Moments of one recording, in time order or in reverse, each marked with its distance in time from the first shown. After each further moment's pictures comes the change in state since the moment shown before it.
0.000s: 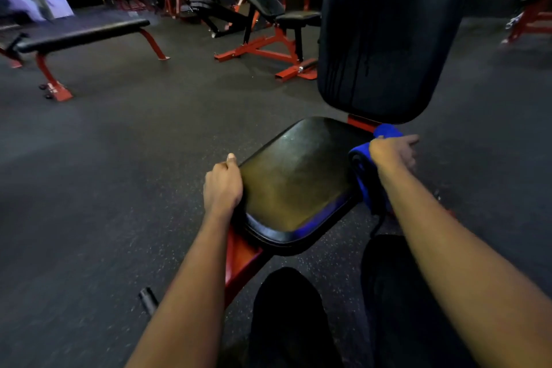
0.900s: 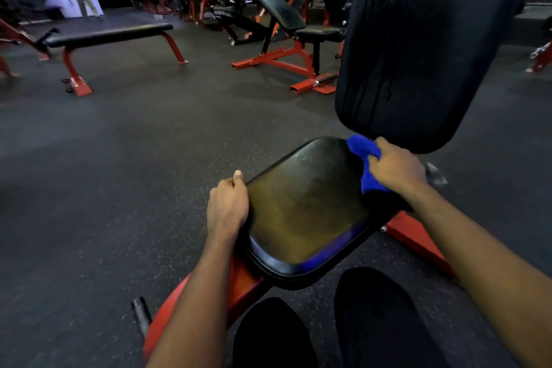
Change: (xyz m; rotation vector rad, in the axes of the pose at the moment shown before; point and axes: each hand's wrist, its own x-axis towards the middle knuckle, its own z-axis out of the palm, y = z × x) left_hand 0.004 0.002 0.002 0.002 0.048 -0.030; right_hand 0.033 -0.012 0.011 -0.591 -0.128 -0.943
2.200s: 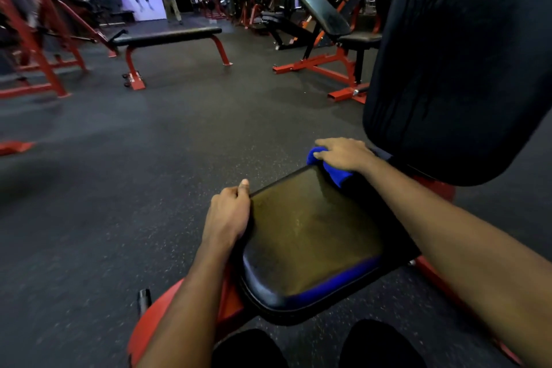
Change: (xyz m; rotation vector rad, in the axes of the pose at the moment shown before) left_hand 0.017 -0.012 0.013 -0.006 0.071 0.007; right_hand 0.109 -0.096 0.041 -0.036 -0.383 -0.479
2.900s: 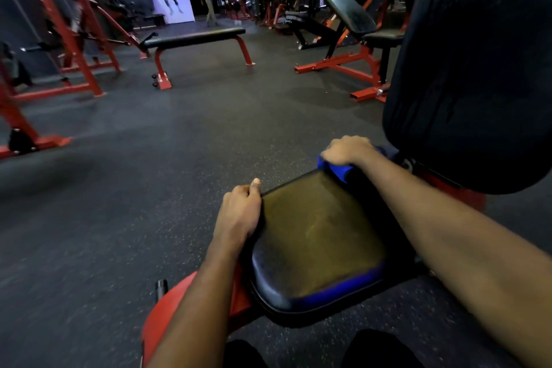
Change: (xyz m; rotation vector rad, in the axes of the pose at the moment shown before) left_hand -0.001 0.000 0.000 0.013 0.015 -0.011; right_hand 0.025 -0.024 -0.003 -0.160 -0.112 0.106
